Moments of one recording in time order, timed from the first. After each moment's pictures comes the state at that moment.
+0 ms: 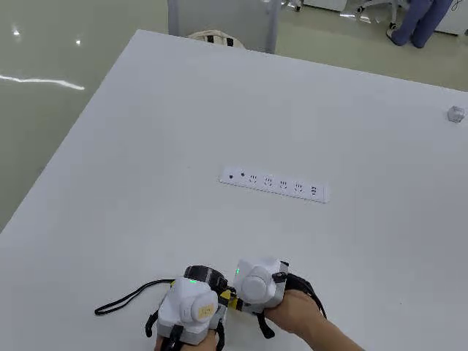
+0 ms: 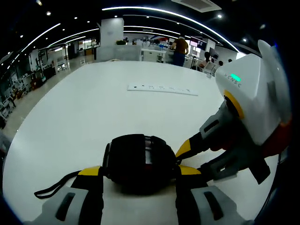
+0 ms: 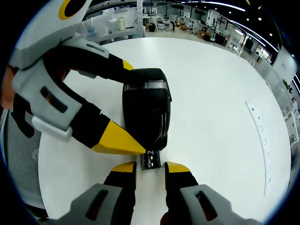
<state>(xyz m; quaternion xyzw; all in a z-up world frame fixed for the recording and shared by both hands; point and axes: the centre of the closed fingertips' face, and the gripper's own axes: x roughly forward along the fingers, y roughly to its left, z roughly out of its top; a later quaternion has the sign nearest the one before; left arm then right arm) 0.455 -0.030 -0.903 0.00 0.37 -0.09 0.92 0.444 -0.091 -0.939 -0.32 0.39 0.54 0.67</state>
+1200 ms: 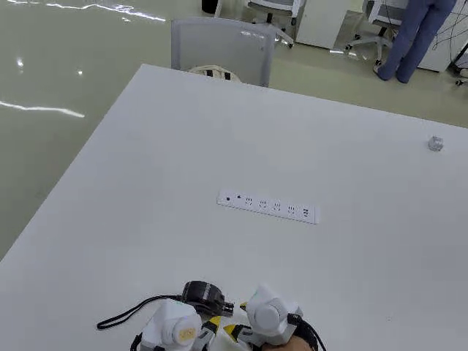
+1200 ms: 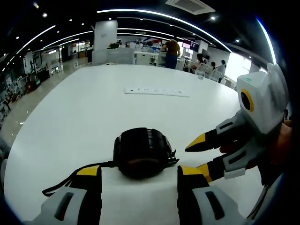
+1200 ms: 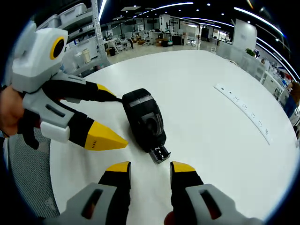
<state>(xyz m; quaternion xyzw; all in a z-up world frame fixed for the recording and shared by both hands) 0.431 -0.017 -0.882 0.00 0.36 -0.12 0.92 0.424 -0.100 -0.907 -0.19 0.39 0.43 0.79</state>
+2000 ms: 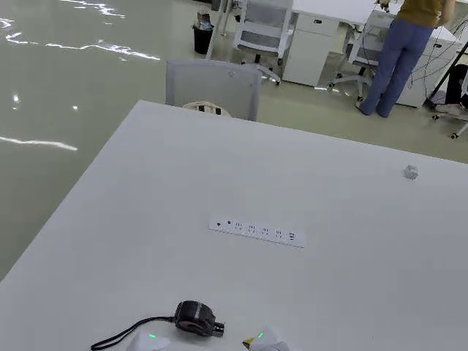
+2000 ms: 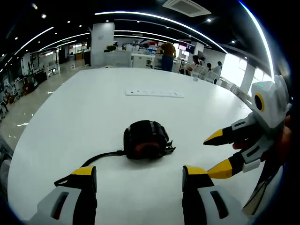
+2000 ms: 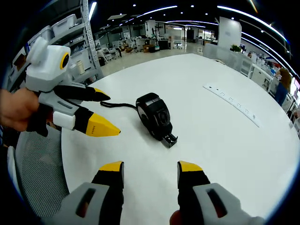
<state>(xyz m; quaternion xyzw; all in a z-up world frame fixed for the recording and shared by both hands) 0.391 0.008 -0.859 -0.01 0.35 -0.14 0.92 0.371 -0.115 -0.868 -0.14 0.38 0.38 0.83</state>
